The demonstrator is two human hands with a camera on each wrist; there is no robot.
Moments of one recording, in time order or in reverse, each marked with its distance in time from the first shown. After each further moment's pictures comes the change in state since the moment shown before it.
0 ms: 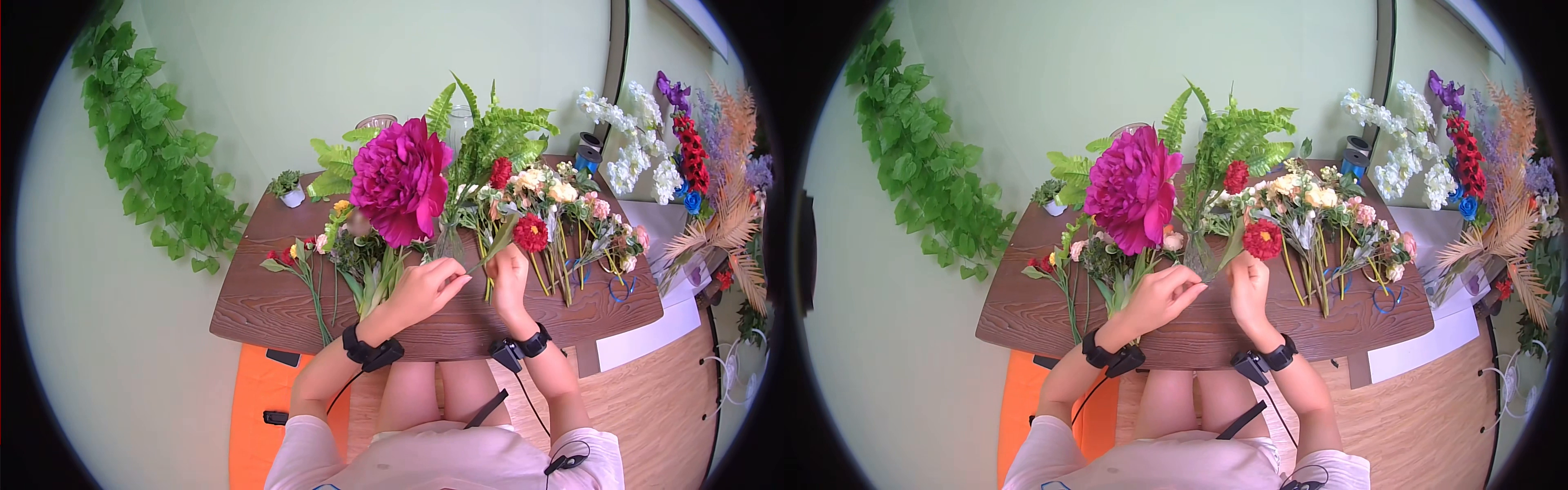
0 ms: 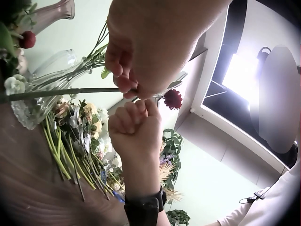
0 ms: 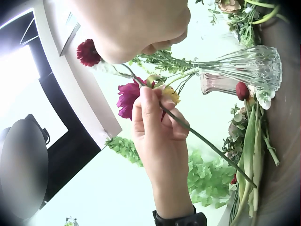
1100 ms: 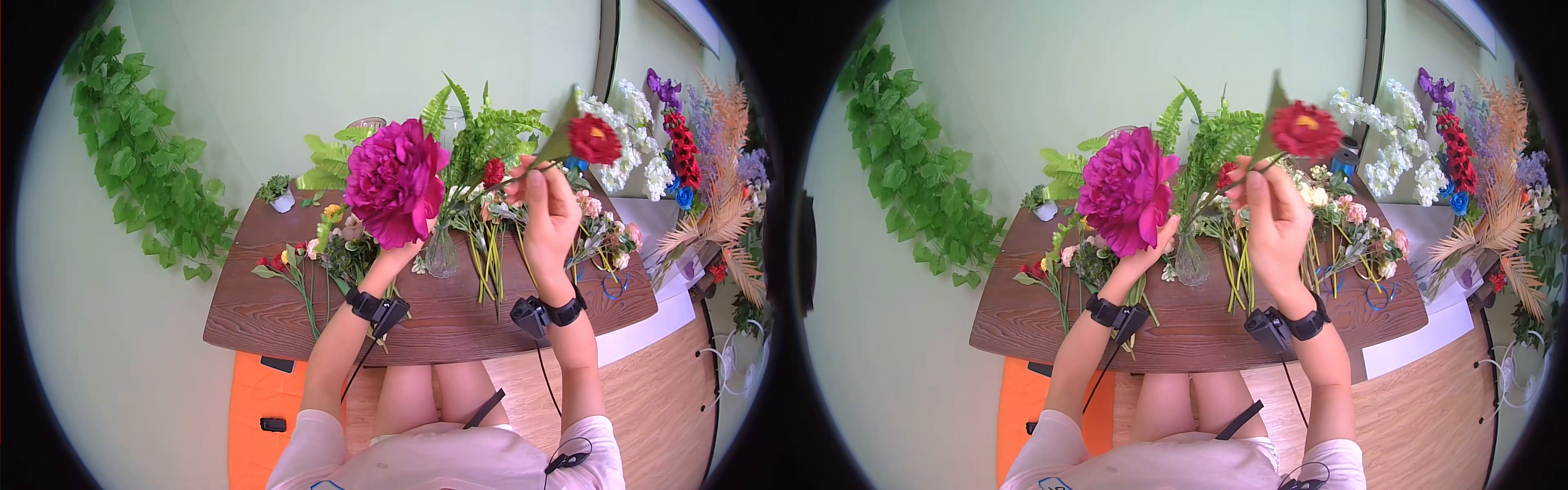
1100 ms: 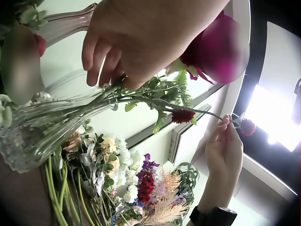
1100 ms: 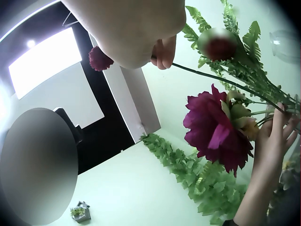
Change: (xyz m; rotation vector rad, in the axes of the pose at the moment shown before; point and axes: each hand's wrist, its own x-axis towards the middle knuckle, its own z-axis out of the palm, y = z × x) left_hand 0.055 -0.097 0.007 0.033 0.280 -0.066; right_hand 0.054 -0.118 0.057 -0.292 -0.013 -0.458
